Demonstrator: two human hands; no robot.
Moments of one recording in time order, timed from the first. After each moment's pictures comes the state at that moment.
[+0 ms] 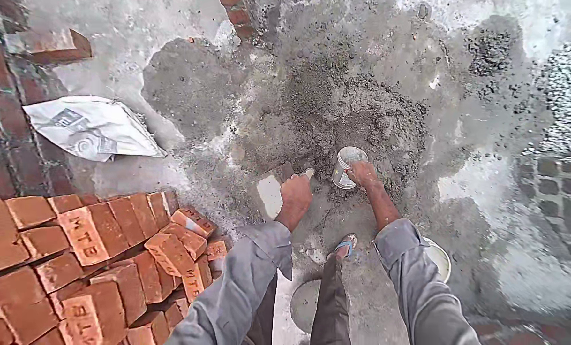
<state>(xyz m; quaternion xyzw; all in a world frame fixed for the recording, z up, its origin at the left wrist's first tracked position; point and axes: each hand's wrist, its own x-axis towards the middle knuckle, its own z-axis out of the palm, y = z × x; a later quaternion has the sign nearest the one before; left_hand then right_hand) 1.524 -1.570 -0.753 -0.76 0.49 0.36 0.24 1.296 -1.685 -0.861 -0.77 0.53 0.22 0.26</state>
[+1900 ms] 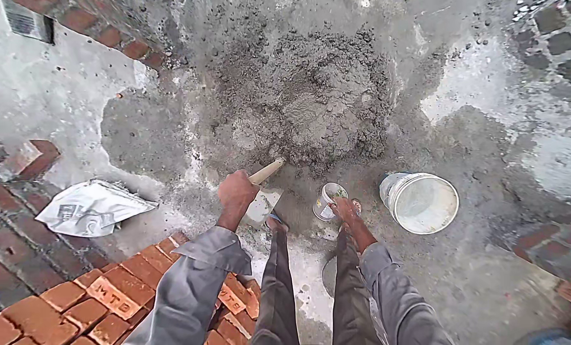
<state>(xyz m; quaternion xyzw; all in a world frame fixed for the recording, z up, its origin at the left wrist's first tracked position) 1.498 -1.581 -0.747 -0.76 0.51 0.25 0.32 1.163 -1.378 -0.982 -0.56 0.65 0.17 0.48</state>
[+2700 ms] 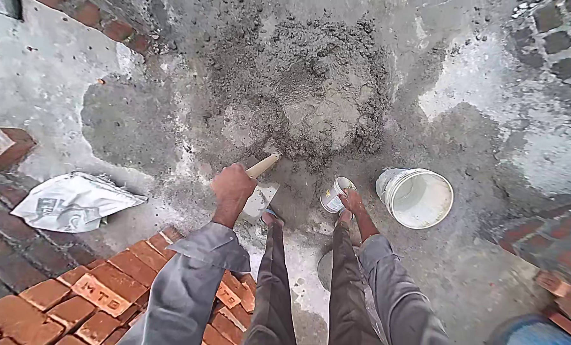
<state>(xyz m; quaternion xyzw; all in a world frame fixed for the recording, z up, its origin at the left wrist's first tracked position) 1.494 -1.582 -0.741 -0.76 0.51 0.25 0.32 1.115 -1.366 -1.024 -0.46 0.73 0.16 0.48</state>
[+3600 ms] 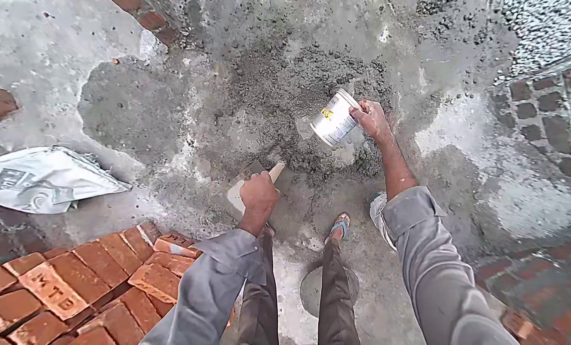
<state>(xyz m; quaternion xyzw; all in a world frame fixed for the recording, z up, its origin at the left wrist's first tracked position) 1.471 -1.560 -0.738 -0.76 0.51 0.28 0.27 1.139 -1.766 -0.798 -0.63 0.65 -0.14 0.41</state>
